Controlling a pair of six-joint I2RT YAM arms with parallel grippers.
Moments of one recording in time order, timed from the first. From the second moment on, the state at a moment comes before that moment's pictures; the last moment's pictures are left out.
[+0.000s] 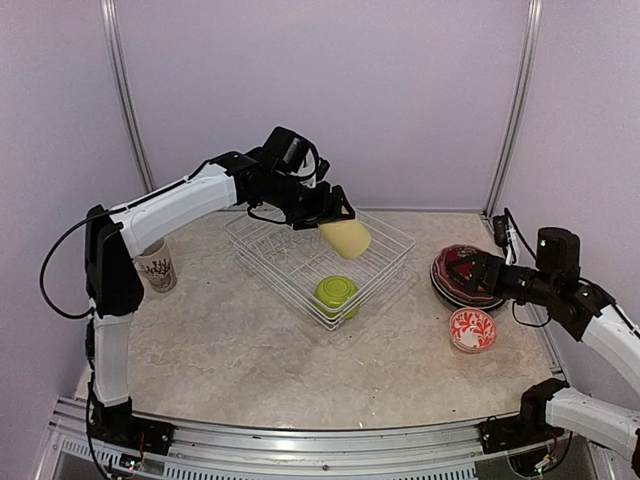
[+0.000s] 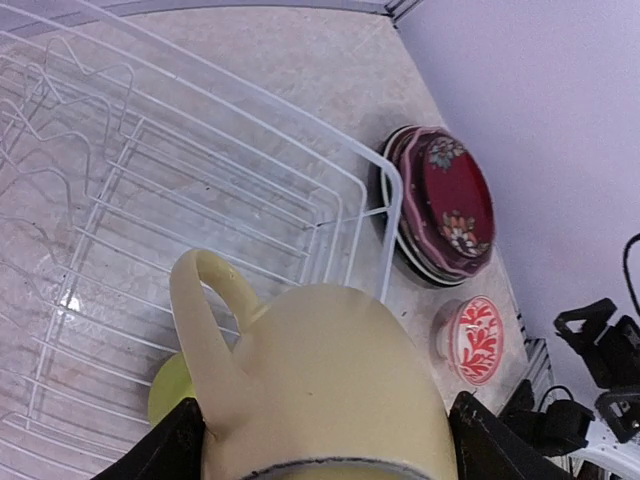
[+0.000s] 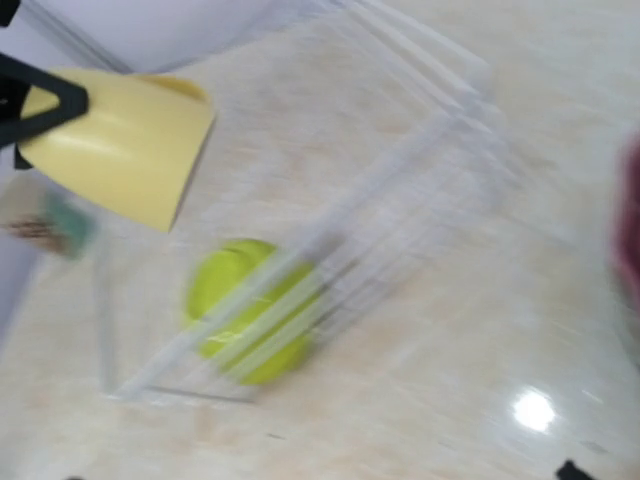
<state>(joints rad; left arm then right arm) -0.75 2.14 2.11 -0.72 0.23 -0.56 0.26 0.73 0.60 -0.29 -0.40 0.46</state>
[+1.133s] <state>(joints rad) -0.74 1.77 1.39 0.01 0.57 -1.05 0.69 1.45 0.63 0.92 -0.42 1.16</state>
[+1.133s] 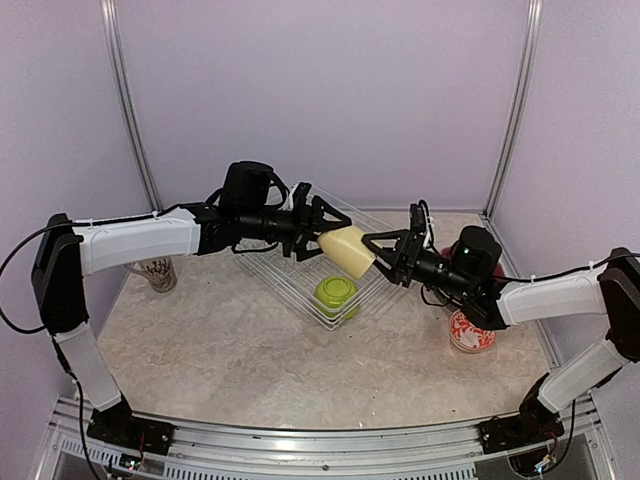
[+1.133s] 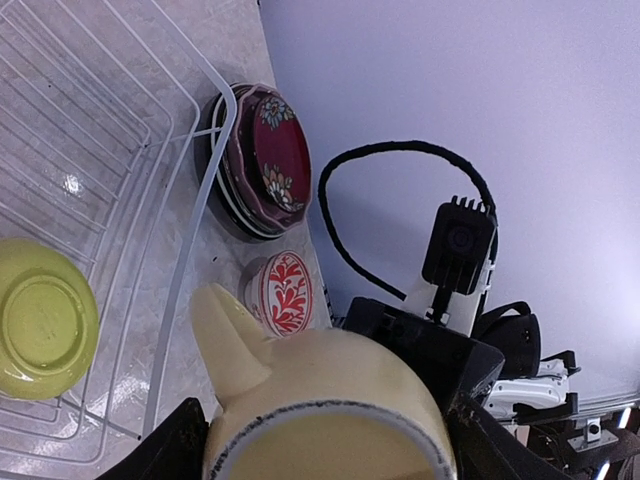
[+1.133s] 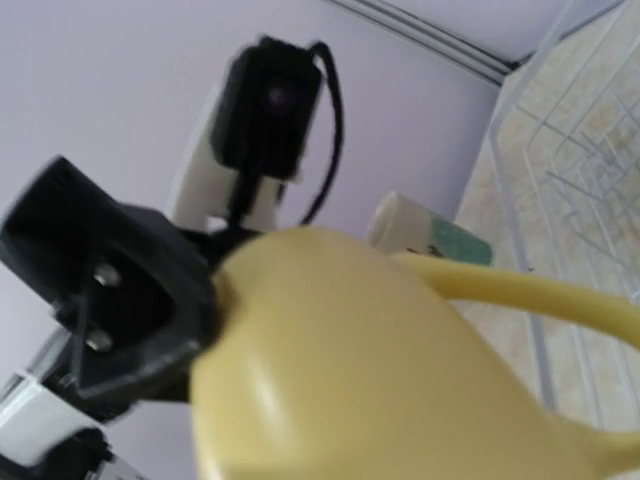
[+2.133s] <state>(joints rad) -0.68 1.68 1.45 -0.20 0.49 -0.77 0.59 1.16 0.72 0.15 -0.34 0.65</state>
